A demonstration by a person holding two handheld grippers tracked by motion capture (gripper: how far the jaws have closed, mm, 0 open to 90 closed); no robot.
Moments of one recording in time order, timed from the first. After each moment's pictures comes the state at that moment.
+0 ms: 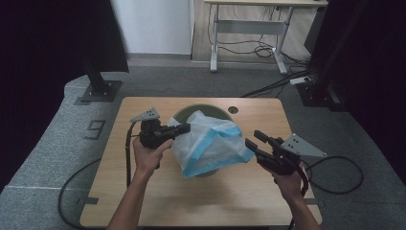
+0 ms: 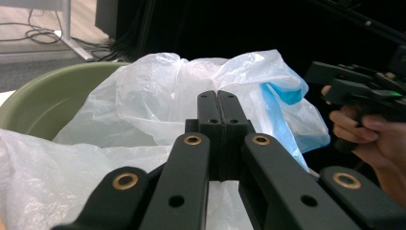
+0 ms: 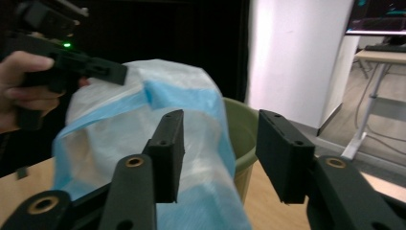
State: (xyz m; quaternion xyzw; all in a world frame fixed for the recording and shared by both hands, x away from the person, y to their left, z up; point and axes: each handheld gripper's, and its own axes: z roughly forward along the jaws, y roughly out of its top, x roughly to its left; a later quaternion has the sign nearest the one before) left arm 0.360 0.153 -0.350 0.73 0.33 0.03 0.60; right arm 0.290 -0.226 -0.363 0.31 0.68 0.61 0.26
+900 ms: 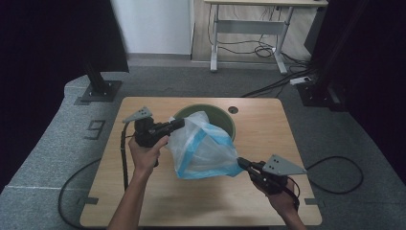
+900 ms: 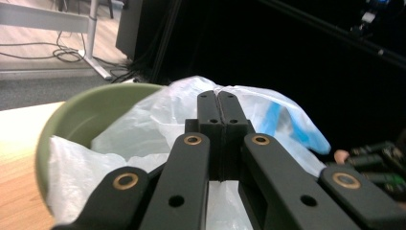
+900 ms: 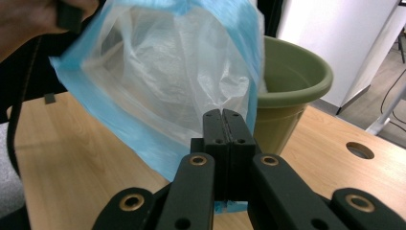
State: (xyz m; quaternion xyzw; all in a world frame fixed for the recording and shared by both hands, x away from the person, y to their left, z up) left arm 0.358 0.169 -0.347 0.69 0.36 0.06 0.63; right arm 0.264 -0.203 -0.405 0.26 0.75 0.56 0.24
